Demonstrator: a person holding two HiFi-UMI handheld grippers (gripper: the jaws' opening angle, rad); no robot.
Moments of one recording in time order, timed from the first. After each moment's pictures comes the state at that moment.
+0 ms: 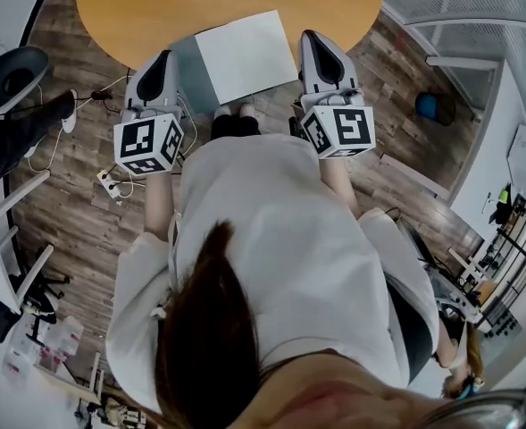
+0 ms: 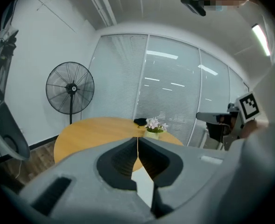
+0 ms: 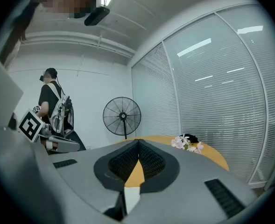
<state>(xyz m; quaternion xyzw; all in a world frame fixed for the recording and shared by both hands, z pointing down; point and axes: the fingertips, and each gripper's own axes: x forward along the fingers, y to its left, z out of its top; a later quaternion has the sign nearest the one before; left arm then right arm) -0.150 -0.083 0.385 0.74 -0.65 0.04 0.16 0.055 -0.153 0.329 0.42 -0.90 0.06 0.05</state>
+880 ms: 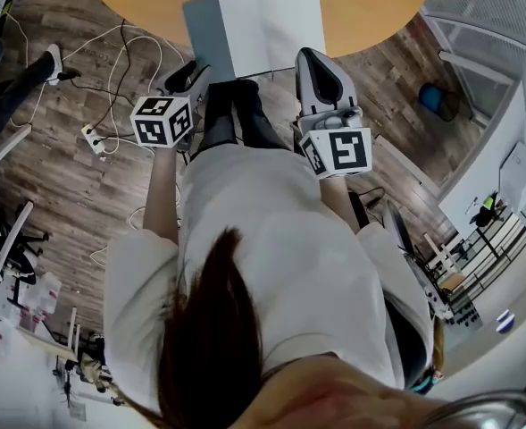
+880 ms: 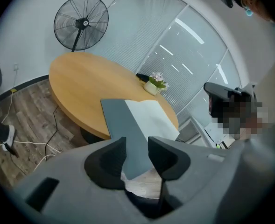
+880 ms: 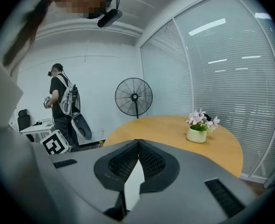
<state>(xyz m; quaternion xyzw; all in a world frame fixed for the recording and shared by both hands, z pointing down) -0.123 -0.010 0.586 0.71 -0.53 0.09 0.45 0.004 -0.099 0.413 0.34 -0.92 0.10 0.16</state>
